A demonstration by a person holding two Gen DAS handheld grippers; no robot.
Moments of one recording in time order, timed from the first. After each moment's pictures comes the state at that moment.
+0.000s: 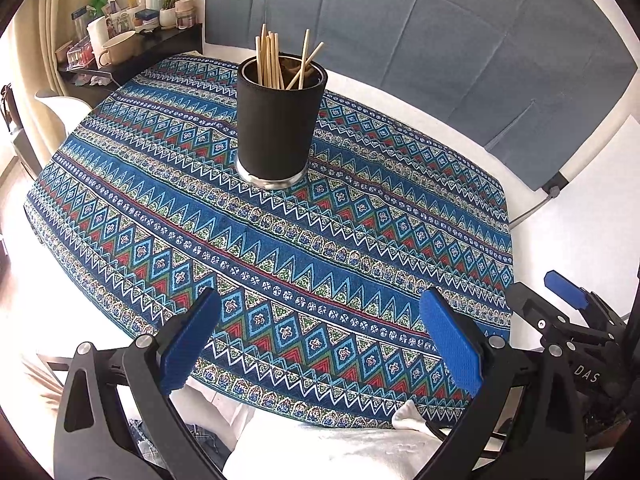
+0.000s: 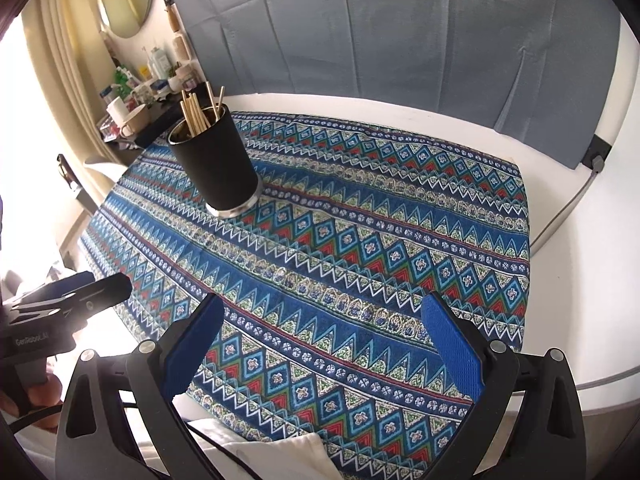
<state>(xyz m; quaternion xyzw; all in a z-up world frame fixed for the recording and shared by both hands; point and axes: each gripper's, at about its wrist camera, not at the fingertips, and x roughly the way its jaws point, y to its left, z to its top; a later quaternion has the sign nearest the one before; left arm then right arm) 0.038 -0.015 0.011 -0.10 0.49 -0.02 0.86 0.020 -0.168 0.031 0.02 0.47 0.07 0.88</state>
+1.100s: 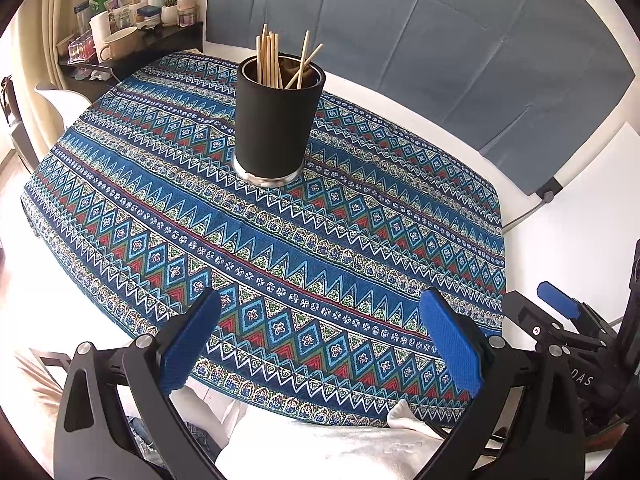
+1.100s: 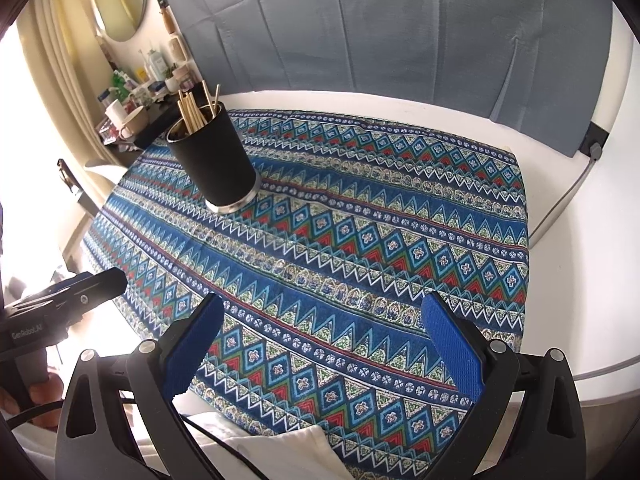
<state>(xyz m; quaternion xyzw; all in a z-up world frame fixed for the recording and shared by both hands) 0.033 -0.018 0.014 -0.12 0.49 -0.03 0.86 0.014 -0.178 0.029 0.04 0.47 0.07 0.88</state>
